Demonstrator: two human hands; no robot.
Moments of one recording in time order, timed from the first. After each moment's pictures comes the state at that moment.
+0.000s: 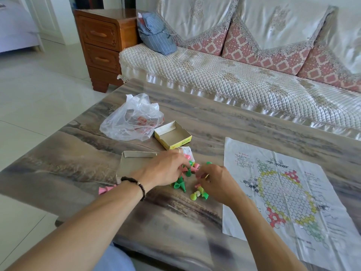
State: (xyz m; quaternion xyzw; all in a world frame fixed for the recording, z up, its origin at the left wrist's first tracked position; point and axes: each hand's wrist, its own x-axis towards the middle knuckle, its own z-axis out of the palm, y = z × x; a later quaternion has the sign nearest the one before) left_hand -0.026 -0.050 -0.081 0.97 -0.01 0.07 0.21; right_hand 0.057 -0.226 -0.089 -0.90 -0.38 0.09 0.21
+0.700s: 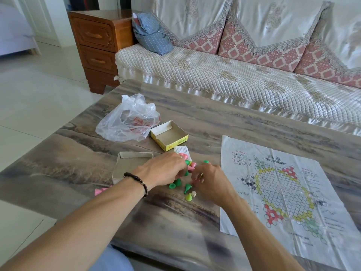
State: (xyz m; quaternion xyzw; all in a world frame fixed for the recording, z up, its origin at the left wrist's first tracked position) left_hand -0.019 -0.059 -0.072 0.99 -0.06 -0.03 0.10; right_hand 0.049 -0.221 -0.094 -0.89 -0.40 0.05 0.20
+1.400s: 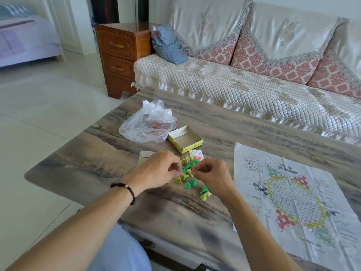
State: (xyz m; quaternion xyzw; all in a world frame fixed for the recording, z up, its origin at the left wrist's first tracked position) left_hand -0.085 -0.030 -0.060 0.95 0.07 0.10 0.27; right_hand 0.021 -0.191 -0.073 -0.83 -0.26 0.15 0.47
